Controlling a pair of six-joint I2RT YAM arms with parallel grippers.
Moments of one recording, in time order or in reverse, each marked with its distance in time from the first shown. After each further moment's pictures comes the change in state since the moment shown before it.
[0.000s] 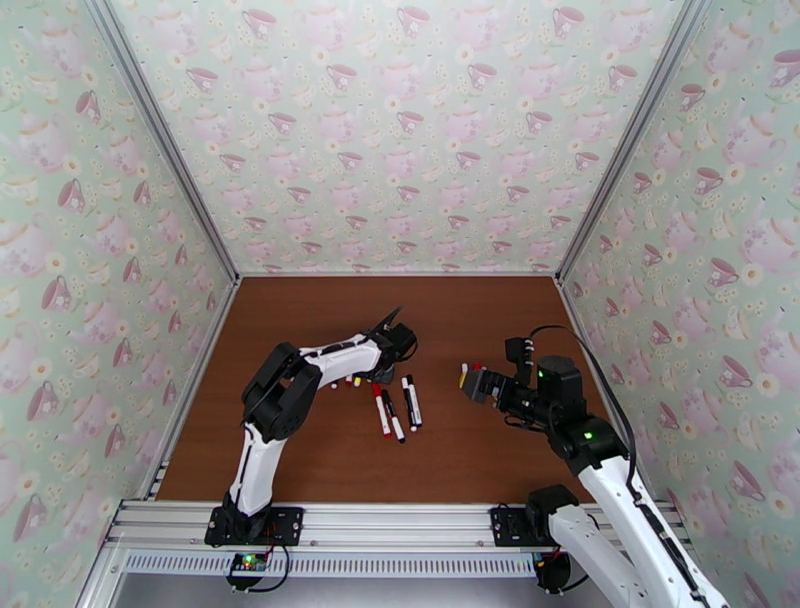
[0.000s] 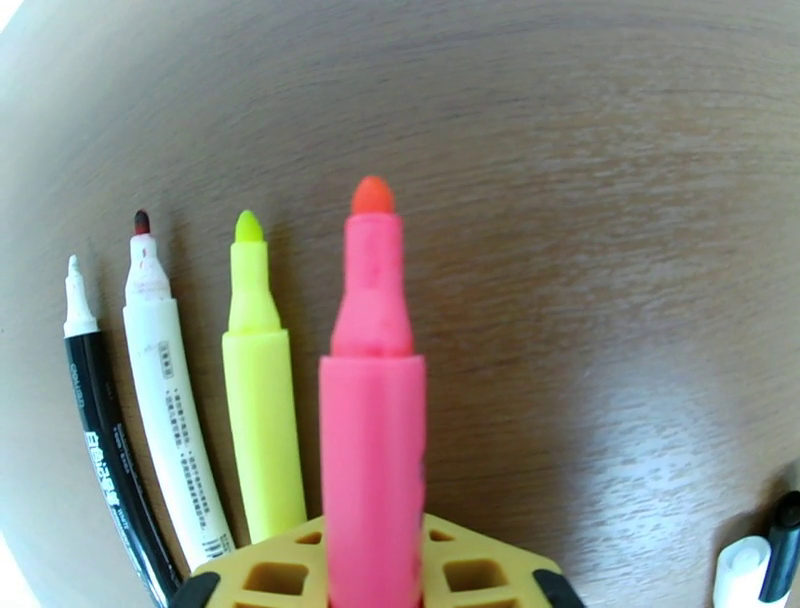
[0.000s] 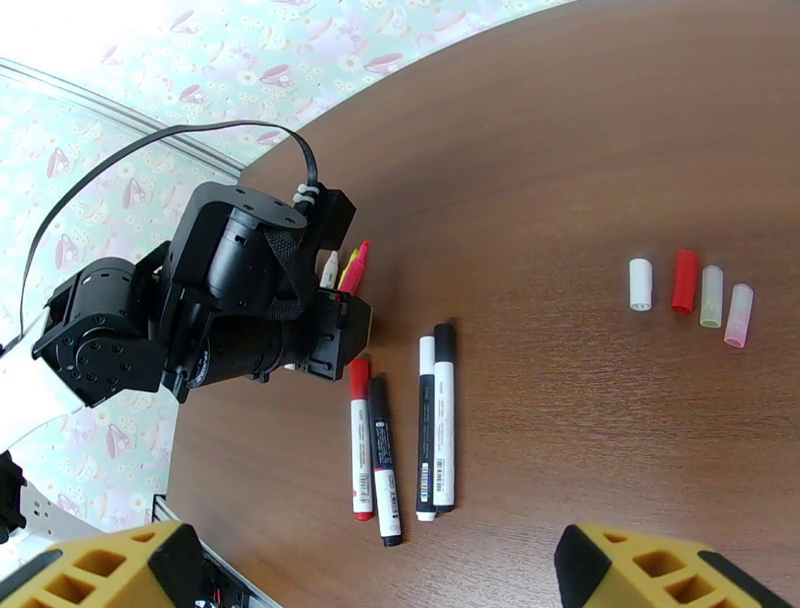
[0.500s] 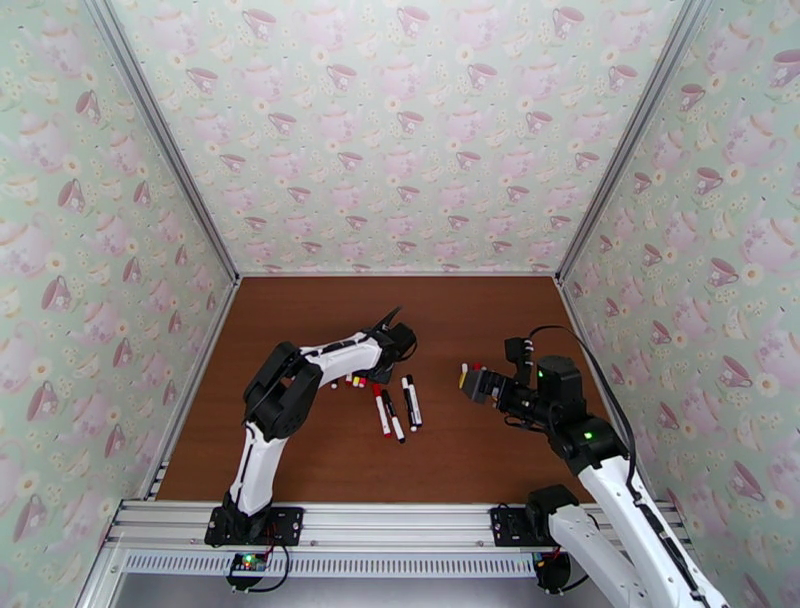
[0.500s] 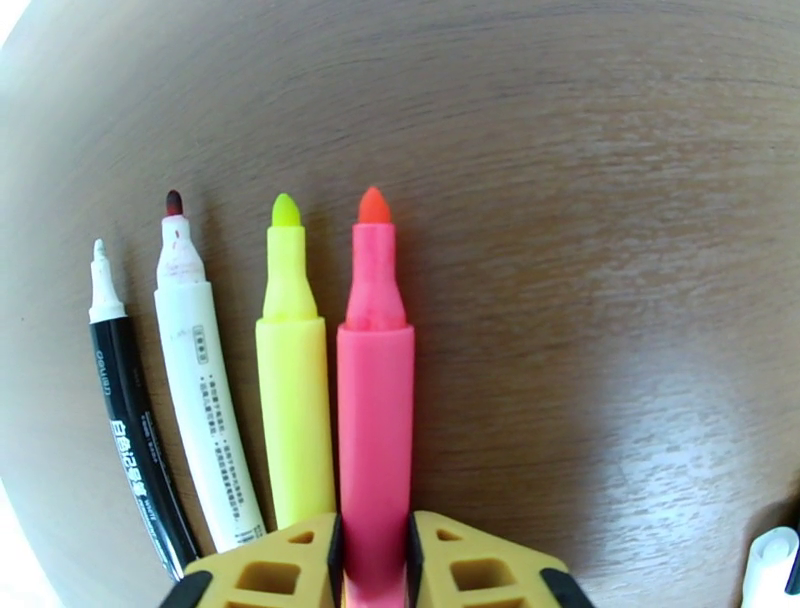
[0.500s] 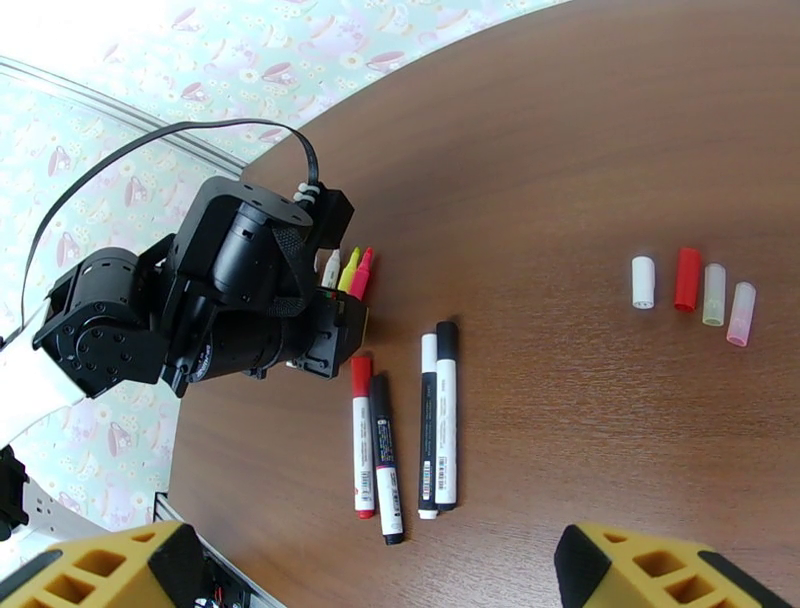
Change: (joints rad) left arm 0.003 0.015 0.028 -0.060 -0.027 -0.004; right arm 0.000 -0.005 -0.001 -0.002 -0.003 0.000
